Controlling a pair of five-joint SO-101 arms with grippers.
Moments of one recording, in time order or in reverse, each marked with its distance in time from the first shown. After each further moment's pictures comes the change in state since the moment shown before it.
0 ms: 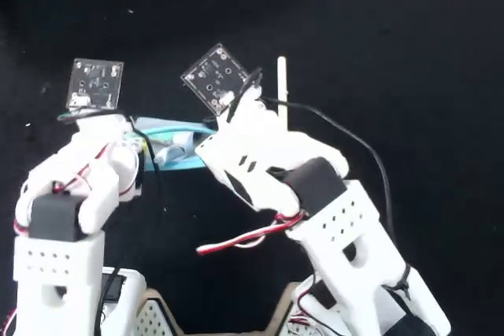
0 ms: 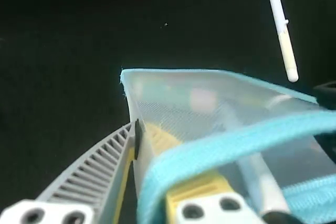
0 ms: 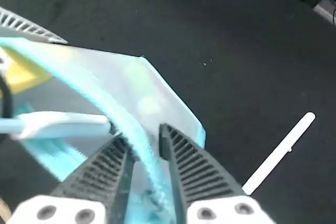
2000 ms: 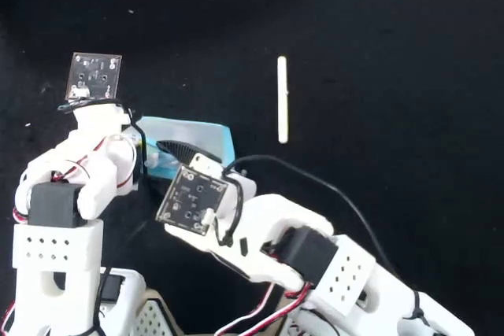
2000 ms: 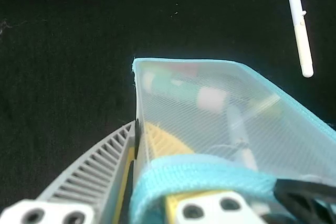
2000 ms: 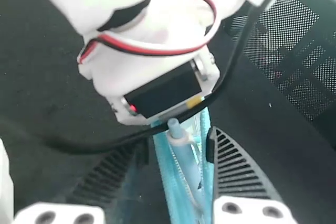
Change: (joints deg) left arm -0.4 3.0 -1.1 0.9 -0.3; right arm -20.7 -19.8 27.7 -27.1 11.9
